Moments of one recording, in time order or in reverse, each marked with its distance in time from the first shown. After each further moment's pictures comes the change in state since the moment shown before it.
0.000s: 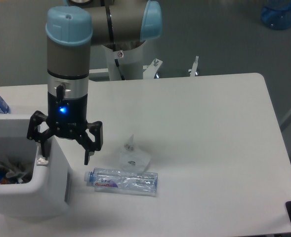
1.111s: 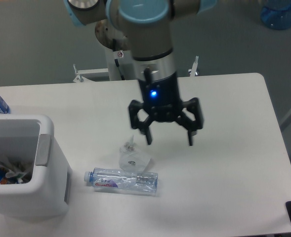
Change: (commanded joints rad) arm 0.311 0.048 0.025 -0.179 0.222 0.623
